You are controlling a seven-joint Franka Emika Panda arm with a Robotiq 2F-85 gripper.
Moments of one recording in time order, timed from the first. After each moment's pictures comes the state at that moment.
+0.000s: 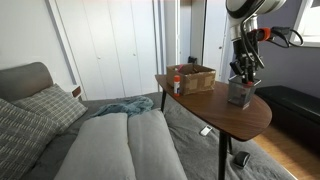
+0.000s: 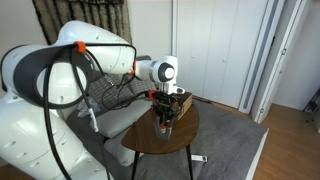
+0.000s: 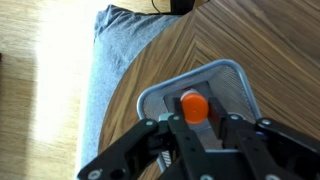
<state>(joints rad) -0.03 -0.23 -0.01 -2.24 -0.09 1.75 0.06</state>
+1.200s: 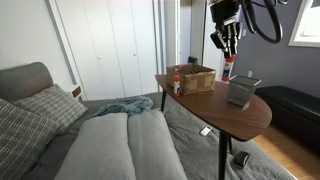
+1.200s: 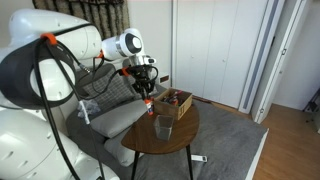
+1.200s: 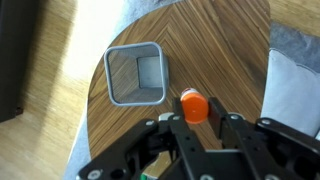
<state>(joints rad) 0.13 -0.33 0.19 -2.06 -0.20 1.57 0.11</state>
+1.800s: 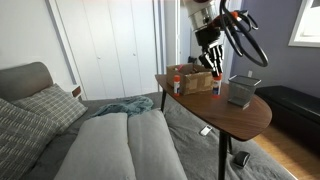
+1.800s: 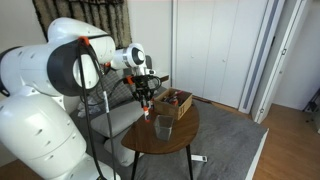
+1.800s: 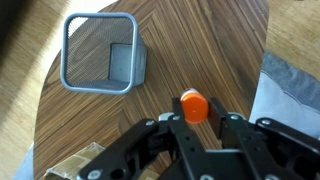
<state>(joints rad) 0.16 -0.16 0.20 -2.05 -0.19 1.63 0.02</state>
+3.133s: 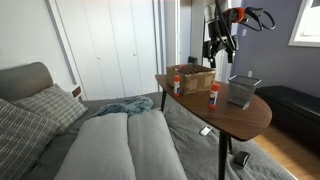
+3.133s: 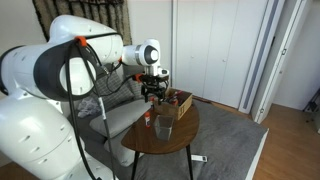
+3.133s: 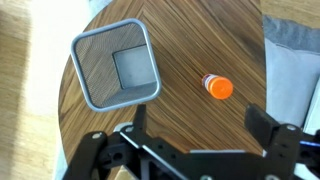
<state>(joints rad) 0.08 -0.20 0.09 -2.05 -0.07 1.68 0.14</state>
